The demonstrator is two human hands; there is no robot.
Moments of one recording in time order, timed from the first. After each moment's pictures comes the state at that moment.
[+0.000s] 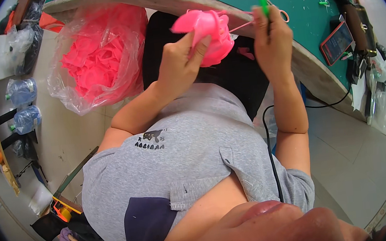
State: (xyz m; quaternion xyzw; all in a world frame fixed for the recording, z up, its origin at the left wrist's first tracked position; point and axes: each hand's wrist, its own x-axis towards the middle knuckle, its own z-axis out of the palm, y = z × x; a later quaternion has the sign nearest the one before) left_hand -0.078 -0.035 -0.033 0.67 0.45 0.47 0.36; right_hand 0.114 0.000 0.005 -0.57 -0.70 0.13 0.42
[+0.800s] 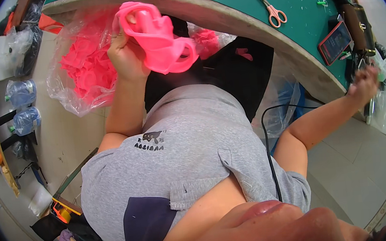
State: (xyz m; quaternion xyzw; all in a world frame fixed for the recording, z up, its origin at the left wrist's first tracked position) left_hand -0.139 -0.004 -0.037 0.18 0.22 0.72 0.63; right_hand 0.410 -0.034 0.042 -0.56 -0.39 0.11 0.72
